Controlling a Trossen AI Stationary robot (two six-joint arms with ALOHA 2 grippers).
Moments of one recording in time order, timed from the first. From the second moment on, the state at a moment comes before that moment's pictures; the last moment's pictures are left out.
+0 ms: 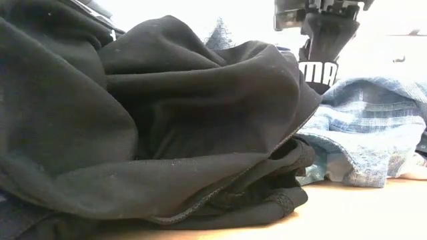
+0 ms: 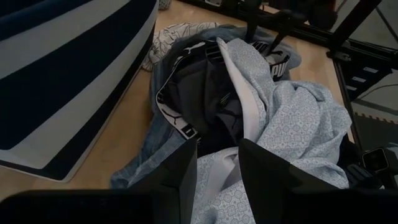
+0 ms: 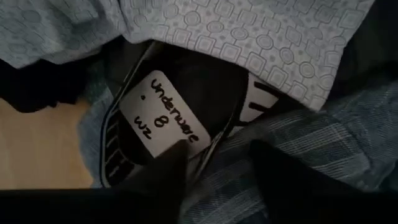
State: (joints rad) left arm -0.25 0.73 0.81 -0.65 -0.30 -0.45; right arm 0.28 1.56 1.18 -0.81 0.11 0.52
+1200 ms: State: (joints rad) left arm -0.25 0.73 0.81 -0.65 -0.32 -0.45; right arm 0.25 1.52 1.35 -0.94 0.21 0.38
